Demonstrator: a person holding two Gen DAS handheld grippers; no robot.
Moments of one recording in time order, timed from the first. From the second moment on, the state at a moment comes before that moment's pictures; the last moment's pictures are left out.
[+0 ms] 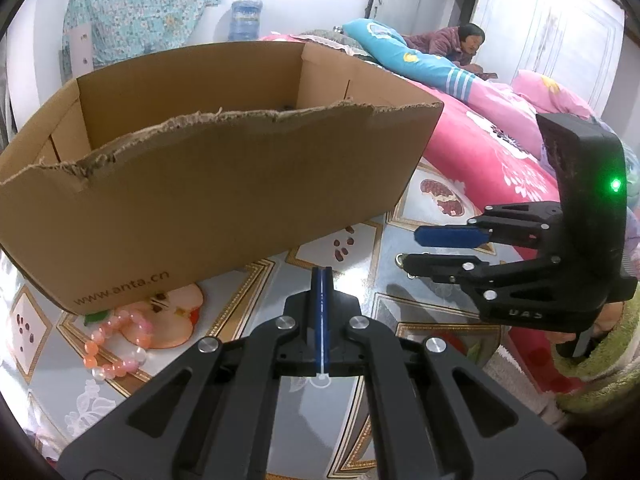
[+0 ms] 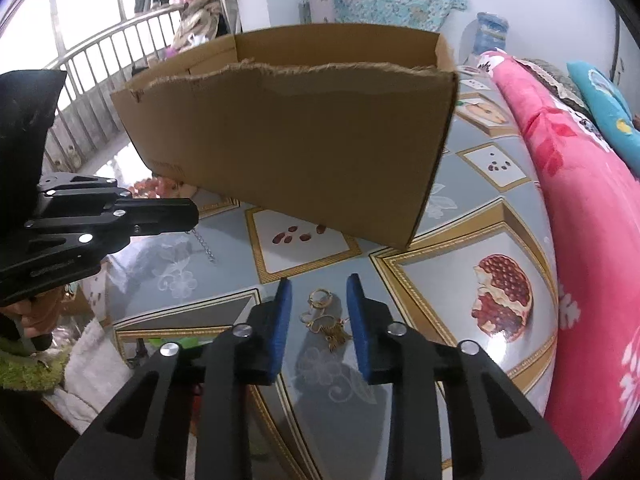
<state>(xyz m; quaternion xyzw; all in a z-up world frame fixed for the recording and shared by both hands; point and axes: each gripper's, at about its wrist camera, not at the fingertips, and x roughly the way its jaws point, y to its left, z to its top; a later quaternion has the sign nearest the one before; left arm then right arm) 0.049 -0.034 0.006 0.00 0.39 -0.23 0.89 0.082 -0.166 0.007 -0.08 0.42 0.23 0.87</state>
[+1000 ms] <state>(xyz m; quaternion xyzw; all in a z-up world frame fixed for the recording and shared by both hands) 0.043 -0.025 0.008 -0.01 0.39 -0.24 0.89 0.084 -0.160 0.012 -0.08 0.43 0.23 0.87</state>
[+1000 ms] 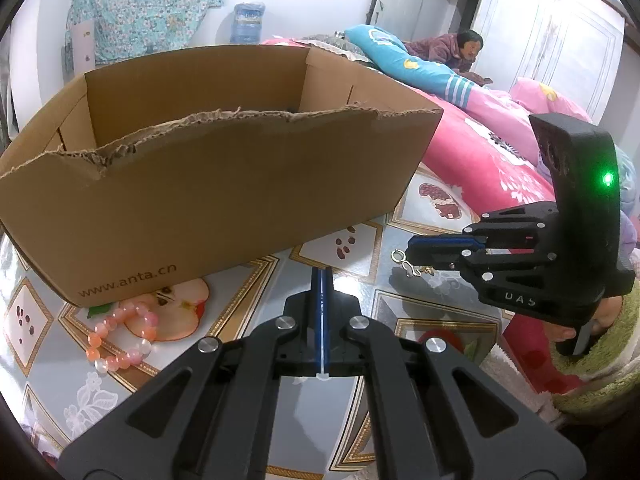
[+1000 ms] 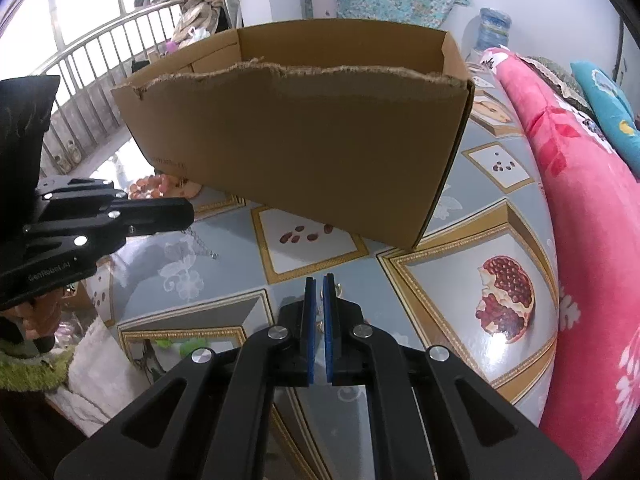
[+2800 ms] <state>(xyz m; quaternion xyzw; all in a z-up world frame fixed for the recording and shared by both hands) 0.045 -0.020 0.003 -0.01 0.40 -0.23 0.89 0.106 -0.135 0.005 -0.10 0.41 0.29 0.86</state>
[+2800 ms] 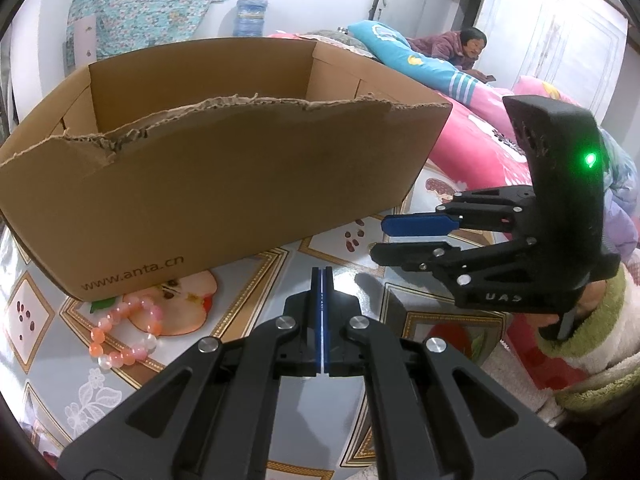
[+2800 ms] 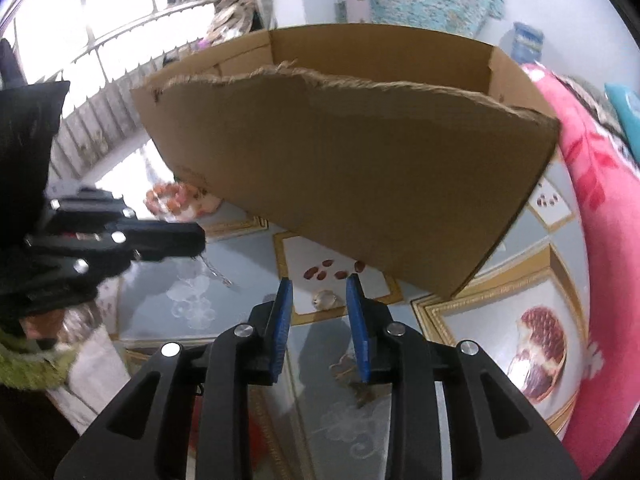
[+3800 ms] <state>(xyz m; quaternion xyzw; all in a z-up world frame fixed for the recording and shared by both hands) 0.017 0.014 0.087 -0.03 0.31 -0.26 0.92 0.073 -0.170 0.094 -0.06 0.28 0.34 0.90</state>
